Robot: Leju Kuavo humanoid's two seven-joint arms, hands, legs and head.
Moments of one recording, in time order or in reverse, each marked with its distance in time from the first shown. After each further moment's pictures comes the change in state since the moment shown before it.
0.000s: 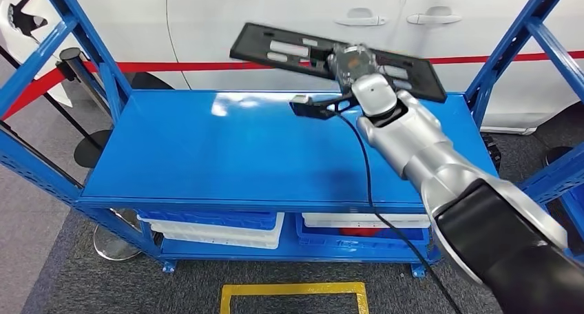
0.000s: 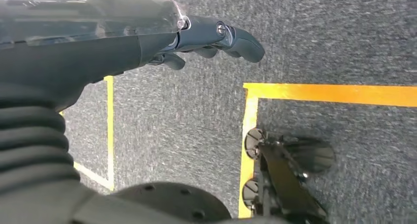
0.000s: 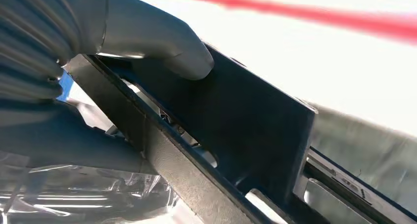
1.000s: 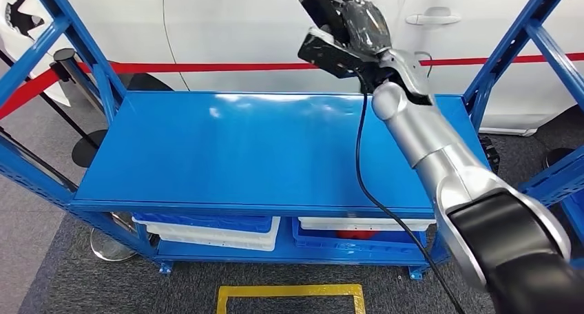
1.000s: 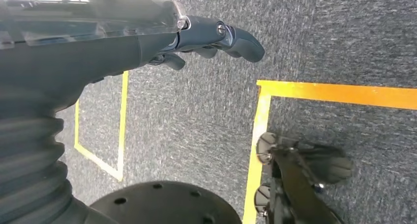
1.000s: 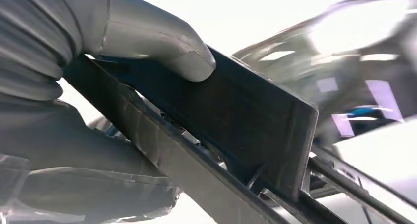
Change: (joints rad) left arm -0.003 -0.028 0.013 0.000 -0.001 0.074 0.060; right arm 0.125 -0.025 -0.404 -0.287 -0.605 -0.060 -0.417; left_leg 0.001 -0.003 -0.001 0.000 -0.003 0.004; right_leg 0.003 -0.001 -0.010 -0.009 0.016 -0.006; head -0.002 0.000
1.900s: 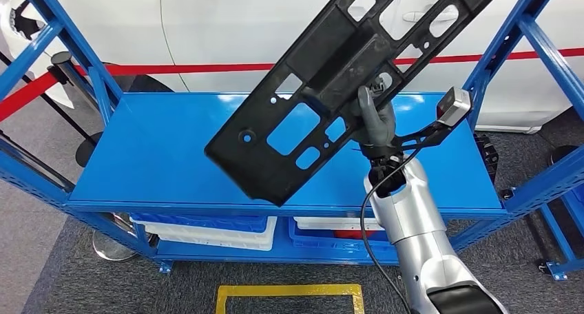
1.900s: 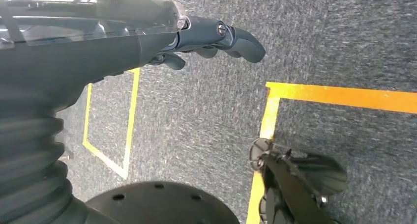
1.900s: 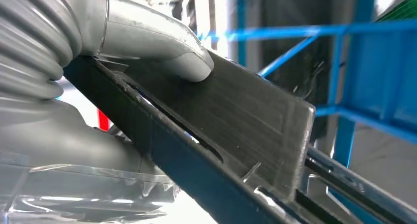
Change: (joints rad) left arm -0.015 -0.031 0.002 0.000 -0.024 0.041 0.083; right arm 0.481 0.121 -0.356 -0.355 -1.214 0.983 -0.123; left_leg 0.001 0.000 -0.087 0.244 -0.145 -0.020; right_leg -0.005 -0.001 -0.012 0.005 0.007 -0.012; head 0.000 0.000
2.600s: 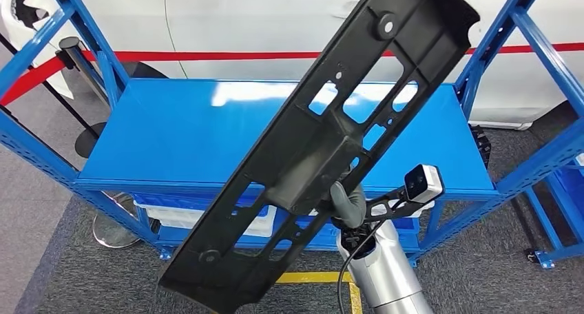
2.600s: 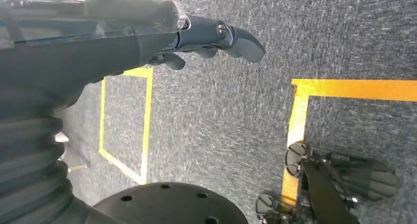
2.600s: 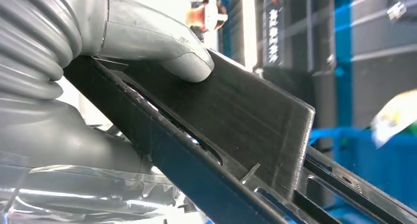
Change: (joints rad) left arm -0.006 0.000 -0.006 0.000 -0.047 -0.051 0.063; right arm 0.302 0.074 0.128 -0.231 0.122 0.204 -0.144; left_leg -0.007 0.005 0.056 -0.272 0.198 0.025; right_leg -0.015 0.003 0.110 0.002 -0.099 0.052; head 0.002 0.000
